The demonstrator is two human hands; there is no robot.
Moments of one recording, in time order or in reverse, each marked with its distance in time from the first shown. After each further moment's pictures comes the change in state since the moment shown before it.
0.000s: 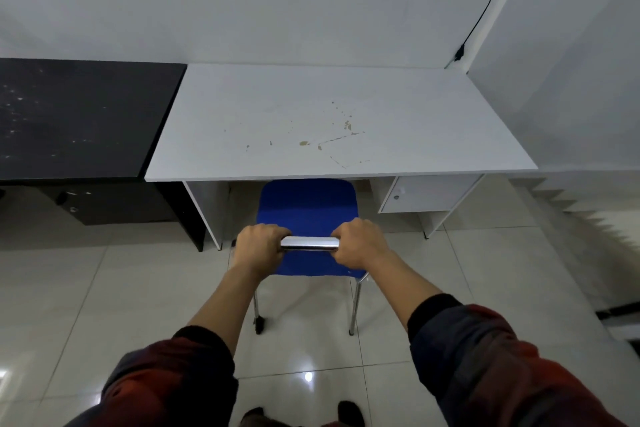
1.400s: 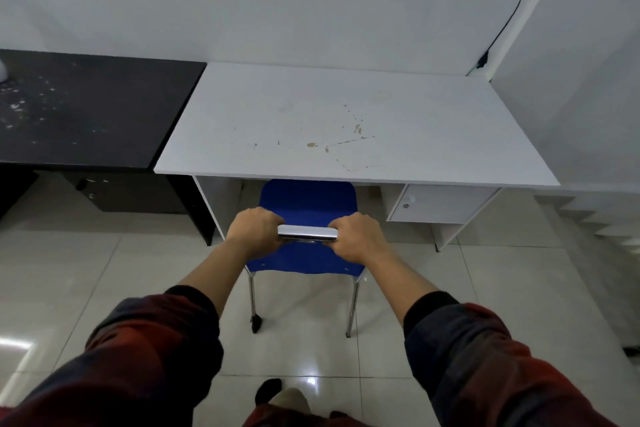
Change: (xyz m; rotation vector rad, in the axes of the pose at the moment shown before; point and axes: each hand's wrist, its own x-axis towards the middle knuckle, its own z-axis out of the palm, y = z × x) left_hand 0.026 0.006 -0.015 0.163 -0.205 -0.084; right_hand 0.023 0.026 0.006 0.015 0.046 -0.114
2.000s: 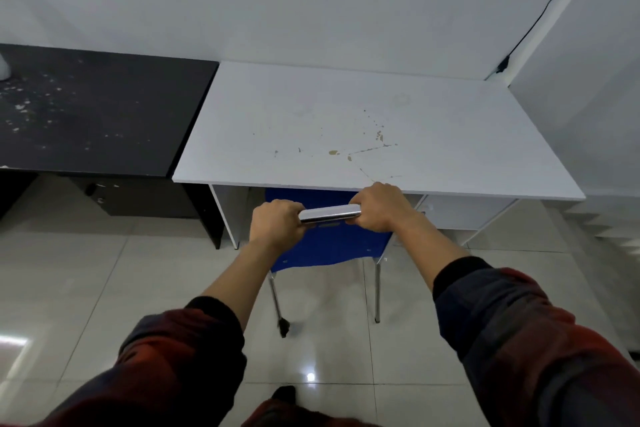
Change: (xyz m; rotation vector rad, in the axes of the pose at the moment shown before) left_hand 0.029 -0.037 -0.020 -0.224 0.215 -0.051; right_hand 0.082 -0.014 -0.060 -0.117 -0.089 -0.043
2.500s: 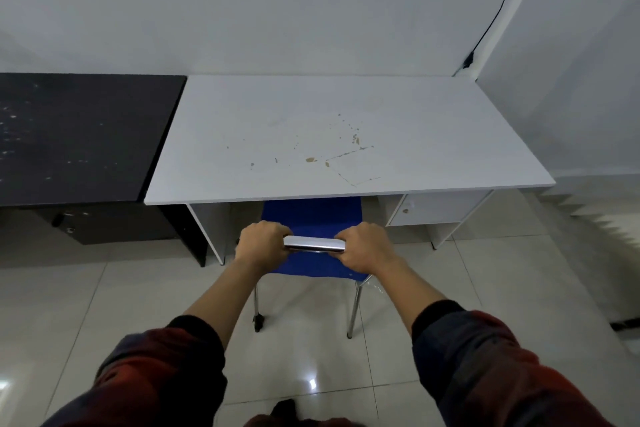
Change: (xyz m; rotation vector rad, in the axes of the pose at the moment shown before) left_hand 0.016 -0.007 0.021 0.026 -0.118 0.118; right_hand -0.030 -0.006 0.055 0.090 0.073 0.112
